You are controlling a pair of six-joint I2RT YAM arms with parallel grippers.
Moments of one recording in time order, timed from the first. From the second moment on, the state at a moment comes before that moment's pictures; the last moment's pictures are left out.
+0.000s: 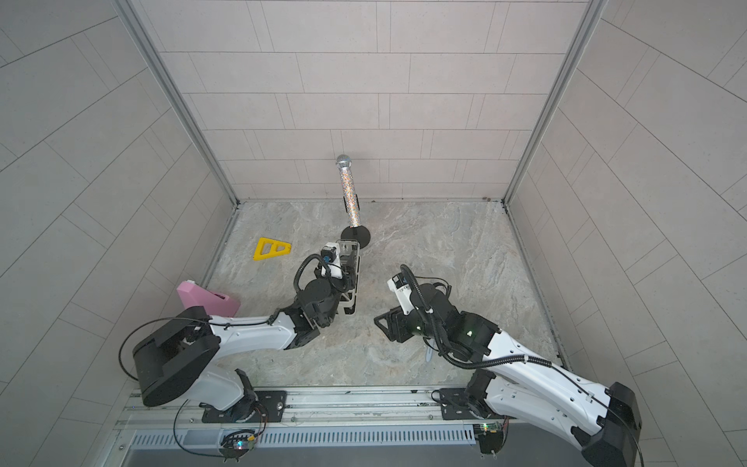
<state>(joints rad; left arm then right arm) -0.91 1.49 0.60 0.92 -0.72 -0.05 0.85 0.85 0.68 -0.45 -0.14 0.51</state>
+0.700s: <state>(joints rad) -0.96 1.14 0.84 0.16 -0.57 -0.31 0.34 1.01 0.69 -0.72 -0.11 0.50</state>
